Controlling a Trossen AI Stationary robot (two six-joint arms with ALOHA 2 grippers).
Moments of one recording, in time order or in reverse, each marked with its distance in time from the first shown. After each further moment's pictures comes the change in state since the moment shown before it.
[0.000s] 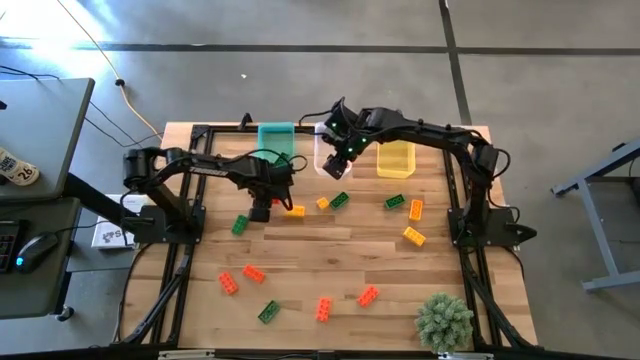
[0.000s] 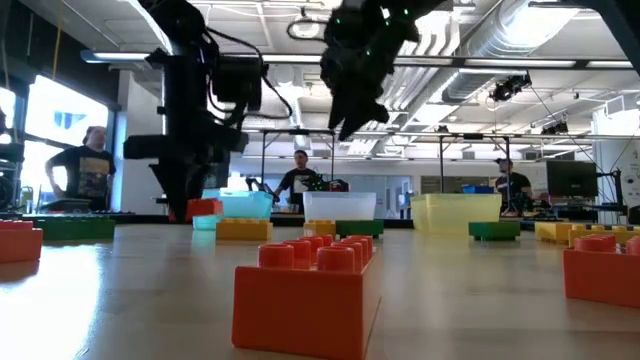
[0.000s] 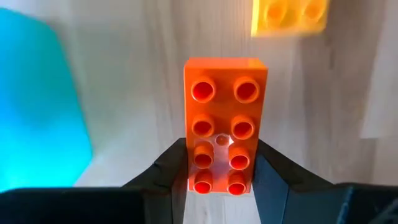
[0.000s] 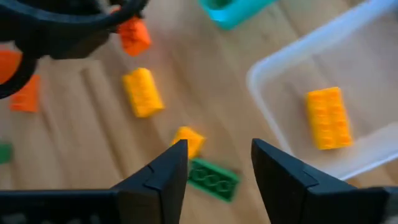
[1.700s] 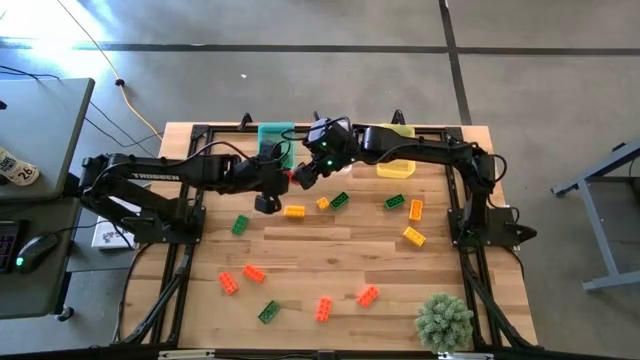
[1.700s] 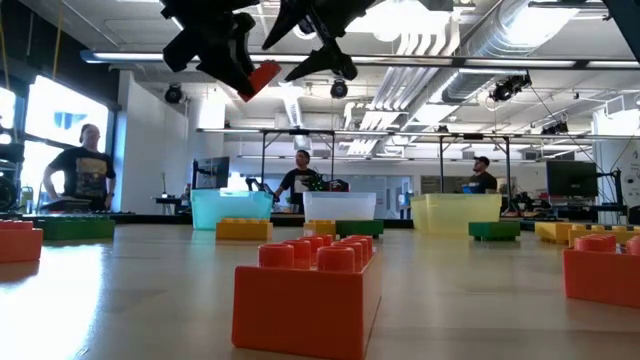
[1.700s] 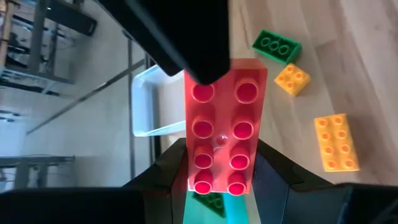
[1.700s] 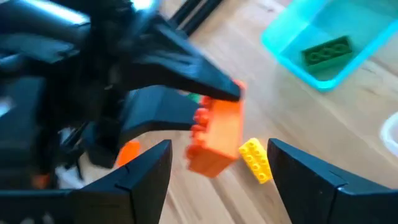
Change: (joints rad) left arm -0.196 -0.336 0.121 0.199 -0.316 0.236; right arm 0.186 0.000 0.119 0.235 0.098 0.461
